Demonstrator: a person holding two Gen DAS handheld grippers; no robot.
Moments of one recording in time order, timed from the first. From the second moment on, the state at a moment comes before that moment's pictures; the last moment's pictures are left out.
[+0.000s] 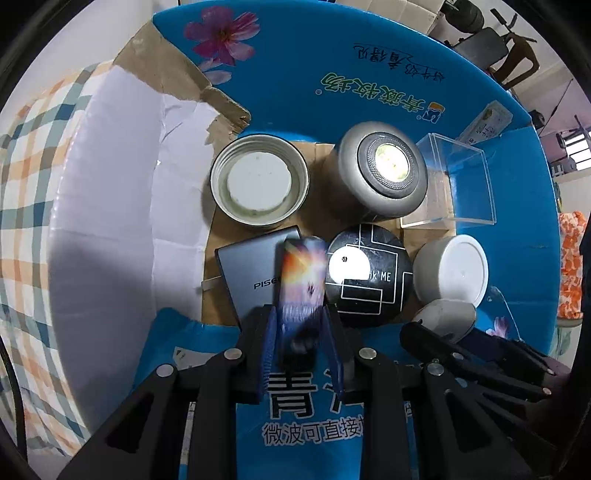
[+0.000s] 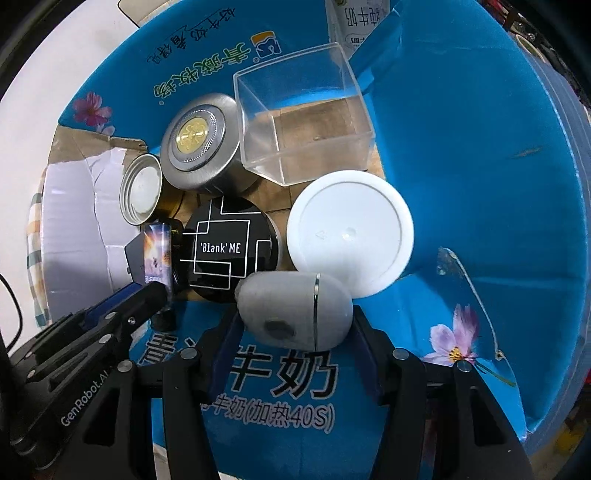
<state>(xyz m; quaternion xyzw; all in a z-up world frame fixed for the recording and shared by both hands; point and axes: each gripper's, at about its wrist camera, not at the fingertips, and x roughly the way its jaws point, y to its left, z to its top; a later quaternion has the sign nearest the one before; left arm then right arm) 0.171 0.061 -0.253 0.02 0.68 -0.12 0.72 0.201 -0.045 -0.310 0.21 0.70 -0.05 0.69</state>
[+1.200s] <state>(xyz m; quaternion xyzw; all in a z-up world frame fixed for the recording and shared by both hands) 0.074 0.074 -0.009 0.05 0.52 -0.08 0.85 0.072 -0.081 0.002 0.13 0.52 -0.04 0.84</state>
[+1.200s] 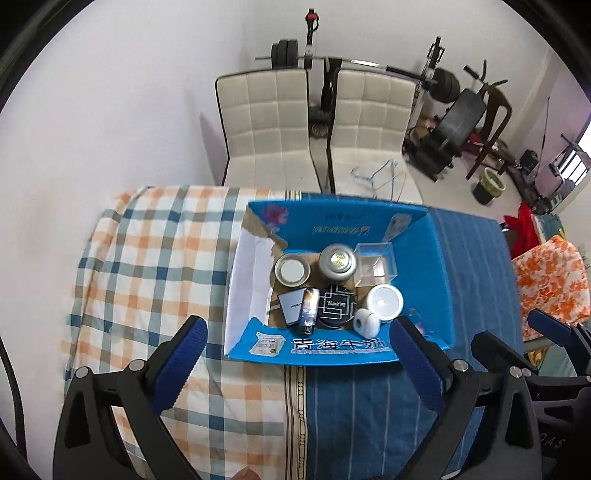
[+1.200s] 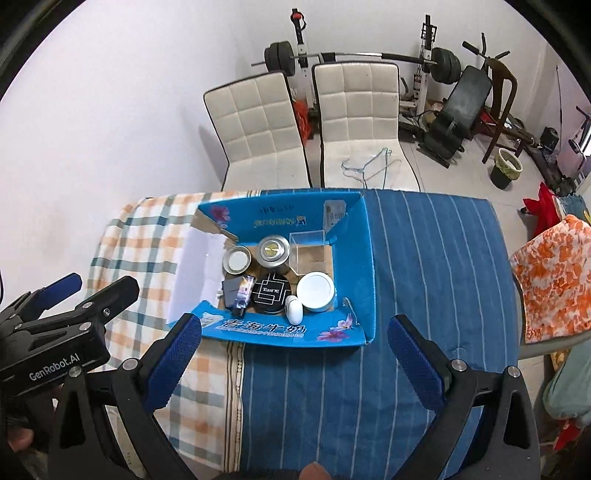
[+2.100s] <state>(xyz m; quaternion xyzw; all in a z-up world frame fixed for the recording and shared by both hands) 0.037 0.075 0.041 0.05 0.47 -0.07 0.88 0.044 -0.096 0.047 0.09 0.48 -0.09 0.87</state>
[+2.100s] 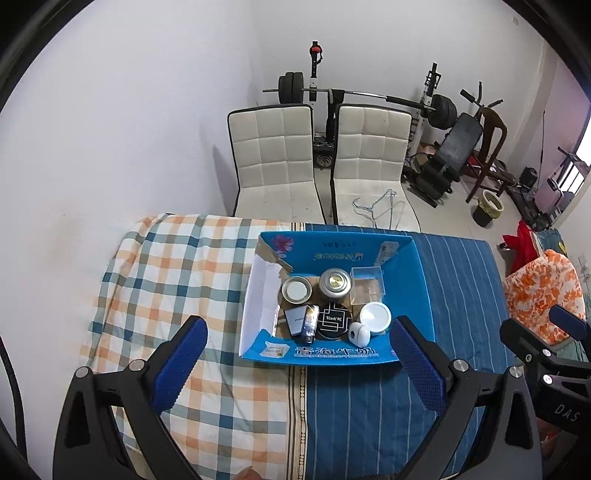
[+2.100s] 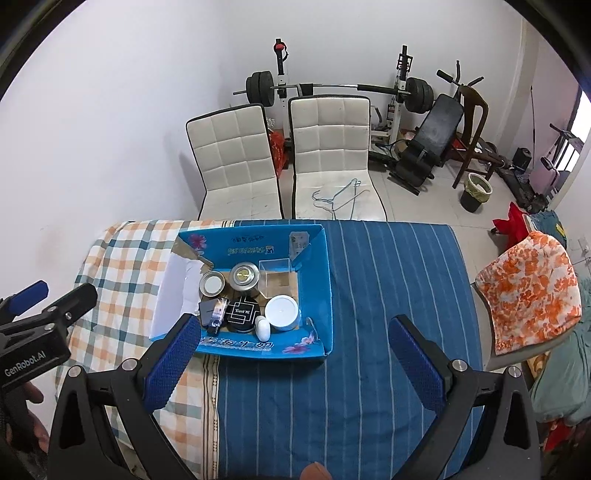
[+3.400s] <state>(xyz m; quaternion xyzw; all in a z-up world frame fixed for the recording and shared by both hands) 0.032 0.078 0.038 0.05 0.47 -0.06 0.88 0.041 -0.103 0.044 0.09 0.48 -0.11 0.87</state>
